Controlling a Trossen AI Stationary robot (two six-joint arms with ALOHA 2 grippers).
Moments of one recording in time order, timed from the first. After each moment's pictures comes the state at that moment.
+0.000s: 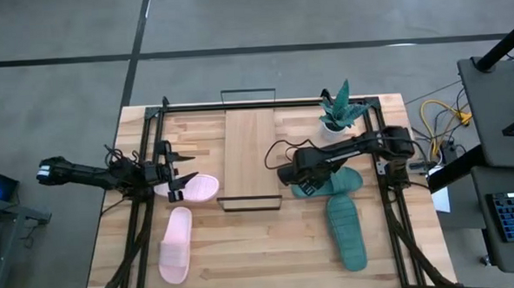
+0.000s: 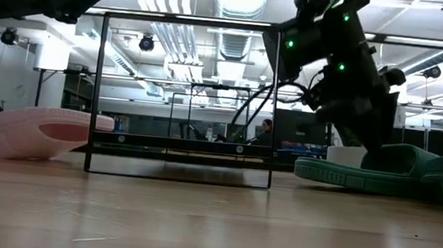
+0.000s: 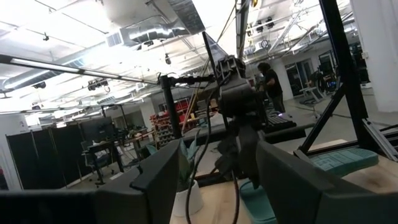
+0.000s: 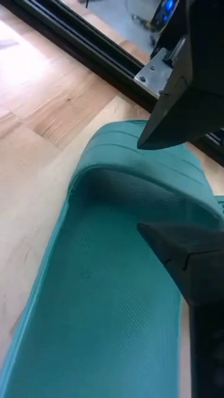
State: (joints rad) left arm -0.14 0.33 0.03 0.59 -0.24 0.38; right arm 0.02 1.93 1.35 -1.46 0.15 1.00
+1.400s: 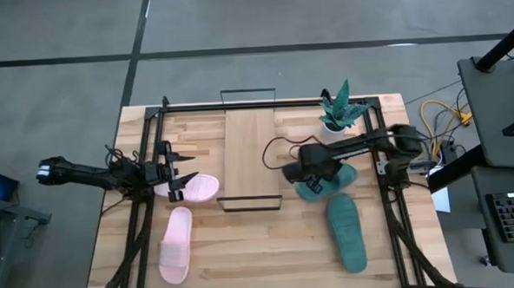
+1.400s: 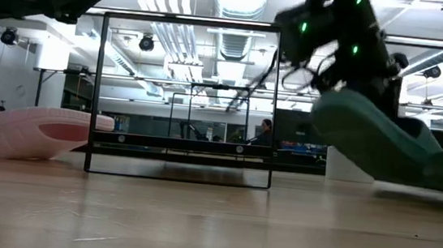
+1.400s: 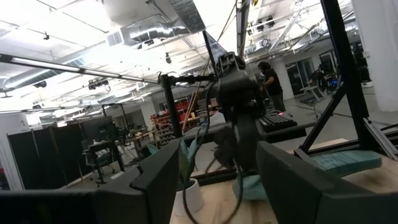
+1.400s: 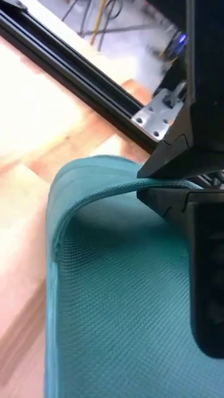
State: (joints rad) left arm -0.14 0.33 0.03 0.59 -0.25 0.38; right arm 0.02 1.83 1.35 -1.57 0.20 0.90
